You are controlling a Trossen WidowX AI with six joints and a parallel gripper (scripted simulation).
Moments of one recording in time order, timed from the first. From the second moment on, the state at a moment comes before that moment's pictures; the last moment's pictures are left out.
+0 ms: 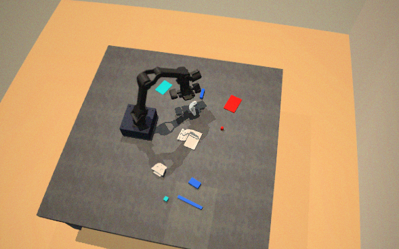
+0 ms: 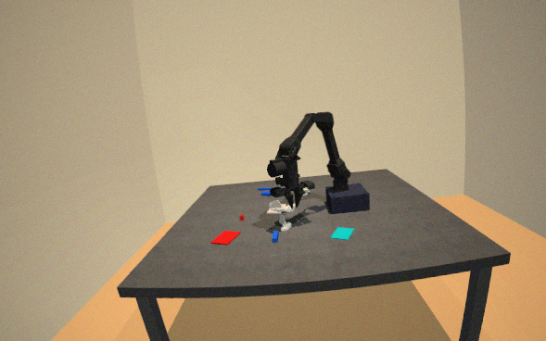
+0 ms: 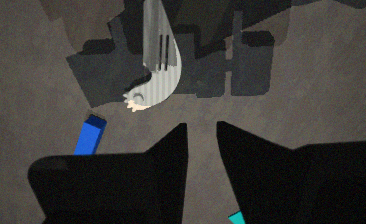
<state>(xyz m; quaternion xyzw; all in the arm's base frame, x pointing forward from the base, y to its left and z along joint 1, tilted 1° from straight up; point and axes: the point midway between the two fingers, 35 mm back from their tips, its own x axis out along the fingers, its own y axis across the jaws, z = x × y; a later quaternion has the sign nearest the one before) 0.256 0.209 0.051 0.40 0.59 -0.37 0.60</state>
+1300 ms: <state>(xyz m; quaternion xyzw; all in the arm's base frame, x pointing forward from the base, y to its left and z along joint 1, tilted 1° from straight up) 0.256 0.209 0.051 0.40 0.59 -0.37 0.60</state>
